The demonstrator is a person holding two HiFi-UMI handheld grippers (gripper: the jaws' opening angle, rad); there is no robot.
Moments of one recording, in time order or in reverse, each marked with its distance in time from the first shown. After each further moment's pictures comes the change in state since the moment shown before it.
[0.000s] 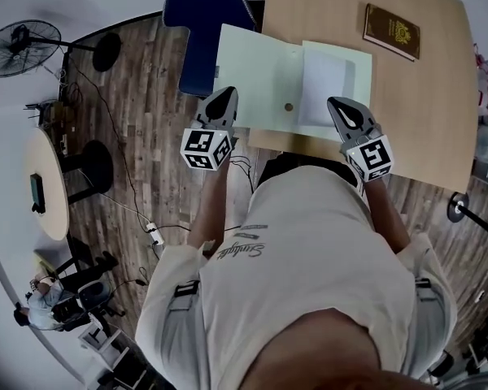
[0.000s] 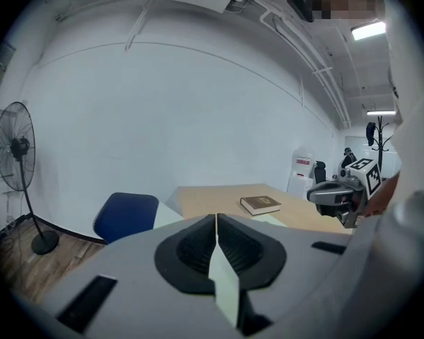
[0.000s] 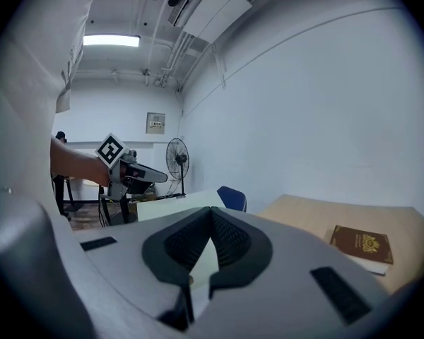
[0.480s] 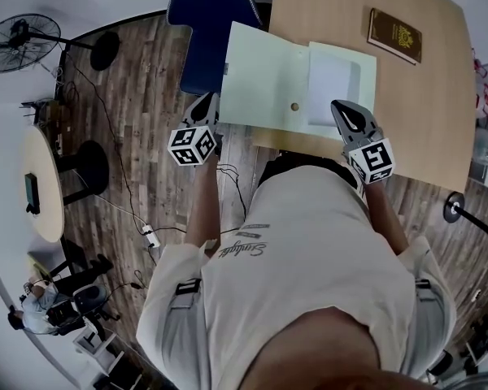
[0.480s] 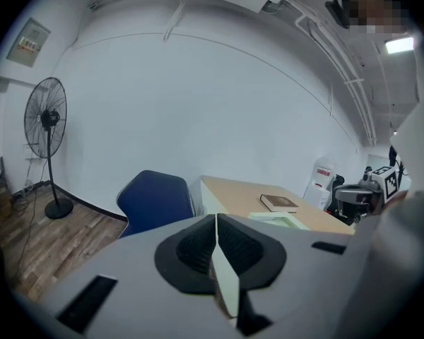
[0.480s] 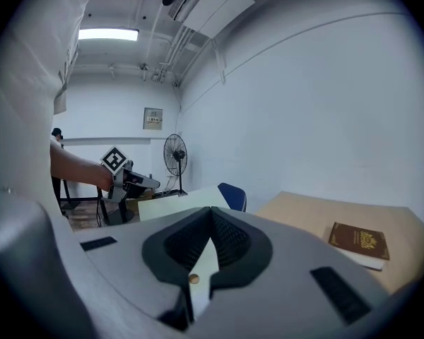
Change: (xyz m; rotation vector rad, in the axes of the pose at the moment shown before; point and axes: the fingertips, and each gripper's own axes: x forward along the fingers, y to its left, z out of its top) left arm -0.036 0.087 -0.053 -0.192 0.032 0.111; right arm 0.008 0.021 -0.001 -0.004 0.041 -0.026
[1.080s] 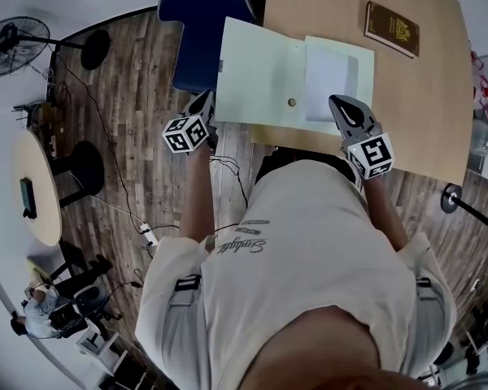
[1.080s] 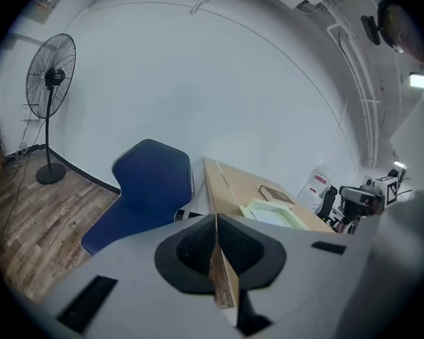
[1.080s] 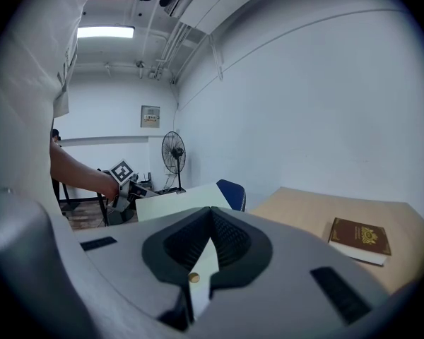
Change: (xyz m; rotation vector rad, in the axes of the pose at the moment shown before) left arm 0.033 0.037 -0.054 -0.153 0.115 -0.064; right arm 0.008 -0.003 -0.006 0.016 0.025 -0.008
